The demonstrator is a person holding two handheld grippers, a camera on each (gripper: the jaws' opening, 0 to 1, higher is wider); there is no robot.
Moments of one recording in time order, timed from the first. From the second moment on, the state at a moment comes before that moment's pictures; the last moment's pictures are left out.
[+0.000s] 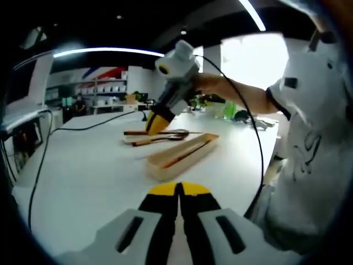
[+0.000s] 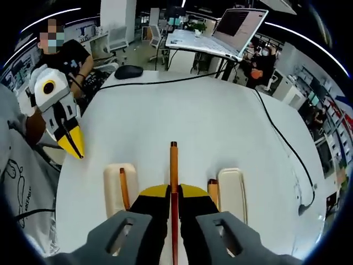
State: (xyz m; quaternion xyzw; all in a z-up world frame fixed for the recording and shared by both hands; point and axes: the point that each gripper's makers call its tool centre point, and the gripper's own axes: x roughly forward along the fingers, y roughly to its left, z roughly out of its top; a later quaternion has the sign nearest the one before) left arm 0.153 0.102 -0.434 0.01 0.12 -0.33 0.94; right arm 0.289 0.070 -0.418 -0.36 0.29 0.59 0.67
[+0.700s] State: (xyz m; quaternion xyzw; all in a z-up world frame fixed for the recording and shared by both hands) left arm 0.150 0.102 -0.436 0.01 0.12 -0.33 0.94; right arm 0.256 0.065 -0.405 -0.36 0.28 0.61 0.65
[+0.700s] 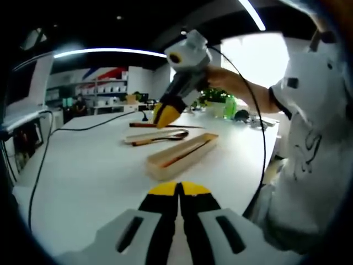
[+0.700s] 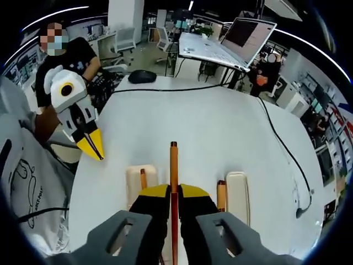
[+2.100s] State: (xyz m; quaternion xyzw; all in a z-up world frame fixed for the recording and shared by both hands) left arm 0.151 0.091 -0.433 0.02 0.13 -0.34 0.93; right arm 0.218 0.045 -0.457 -0.39 0.31 0.64 0.58
